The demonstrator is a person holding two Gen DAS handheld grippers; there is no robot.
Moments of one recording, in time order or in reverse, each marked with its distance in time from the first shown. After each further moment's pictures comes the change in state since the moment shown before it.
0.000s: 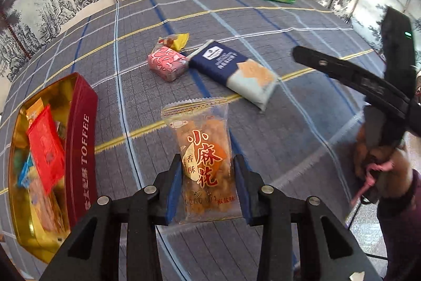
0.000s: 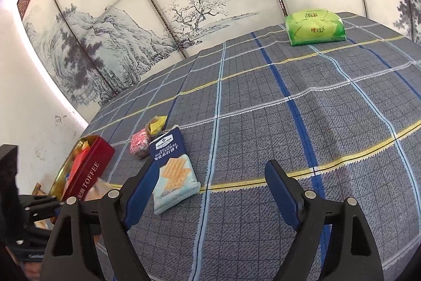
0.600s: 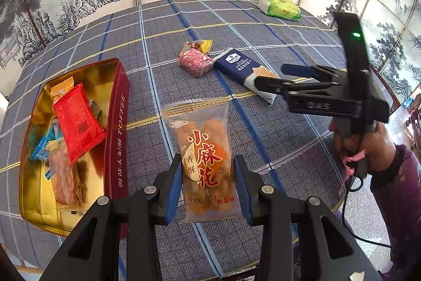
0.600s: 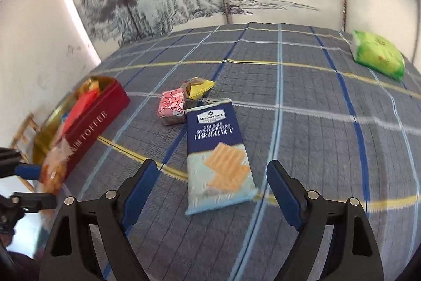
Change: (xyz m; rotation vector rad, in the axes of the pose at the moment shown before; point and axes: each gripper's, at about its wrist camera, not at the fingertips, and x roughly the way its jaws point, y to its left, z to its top) left arm -0.042 0.032 -0.030 -0.075 -0.056 -0.009; right arm 0.055 0.074 0.000 -0.351 0.197 0.022
